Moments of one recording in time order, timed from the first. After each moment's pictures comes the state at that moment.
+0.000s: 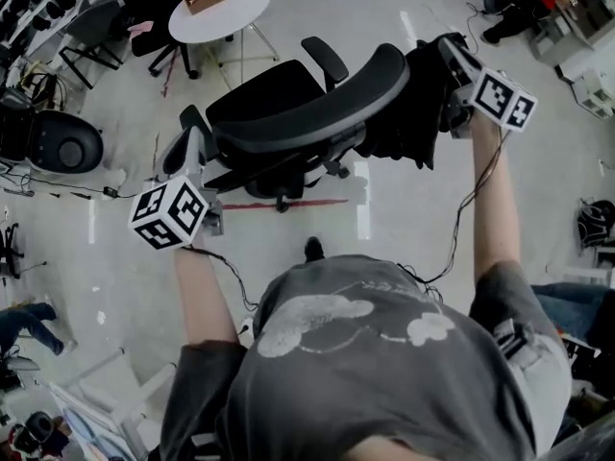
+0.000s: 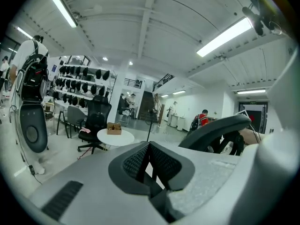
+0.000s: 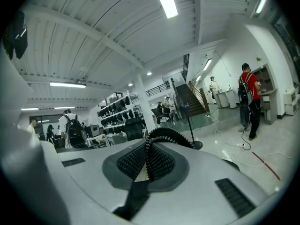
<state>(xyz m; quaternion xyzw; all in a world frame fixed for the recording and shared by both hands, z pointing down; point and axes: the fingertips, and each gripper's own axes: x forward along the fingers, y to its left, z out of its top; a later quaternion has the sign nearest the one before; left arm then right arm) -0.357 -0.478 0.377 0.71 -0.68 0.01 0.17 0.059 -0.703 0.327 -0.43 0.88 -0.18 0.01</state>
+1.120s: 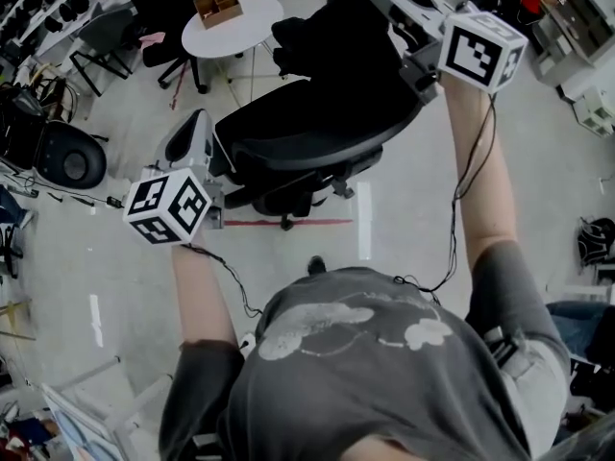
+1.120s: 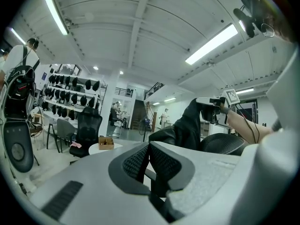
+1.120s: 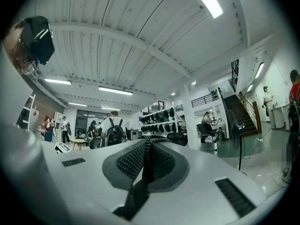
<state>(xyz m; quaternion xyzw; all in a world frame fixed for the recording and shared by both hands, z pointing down) -0.356 -0.497 0.314 0.75 -0.66 -0.01 0.10 -0.149 -0.638 0.156 -0.18 0.98 -0.02 0.04</state>
